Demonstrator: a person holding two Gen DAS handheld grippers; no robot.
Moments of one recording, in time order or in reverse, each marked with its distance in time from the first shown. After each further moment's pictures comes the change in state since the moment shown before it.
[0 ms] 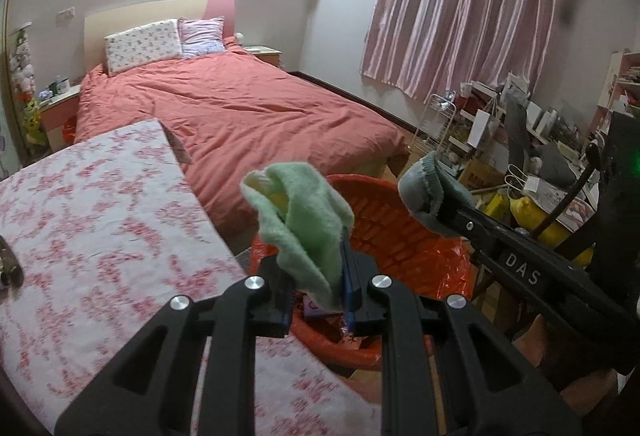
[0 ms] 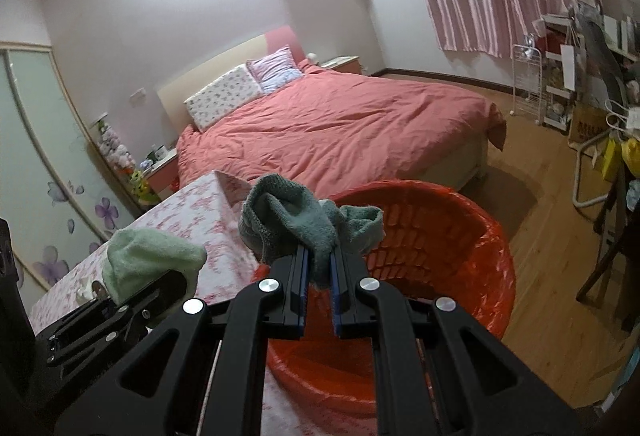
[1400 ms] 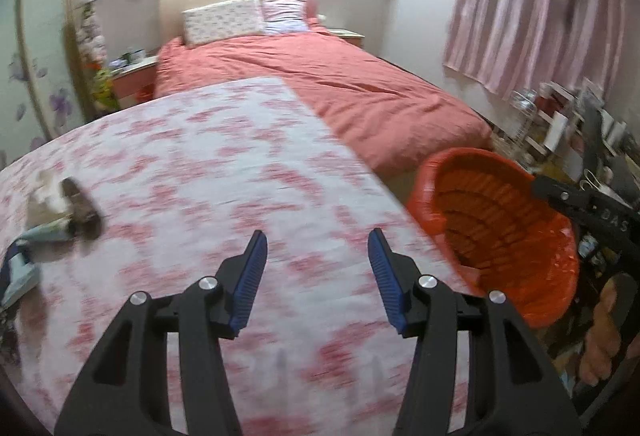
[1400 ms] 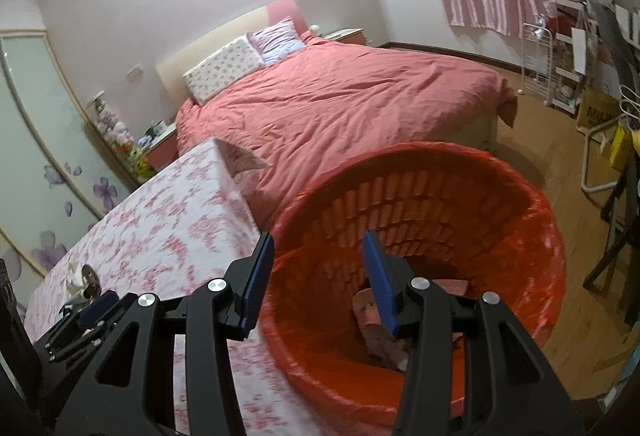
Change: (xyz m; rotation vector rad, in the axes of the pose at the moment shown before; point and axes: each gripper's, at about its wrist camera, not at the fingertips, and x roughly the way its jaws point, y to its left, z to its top) left arm -0.024 0.120 -0.043 -0.119 0.047 0.296; right arm 0.025 0.031 -0.015 -0.034 0.108 0.019
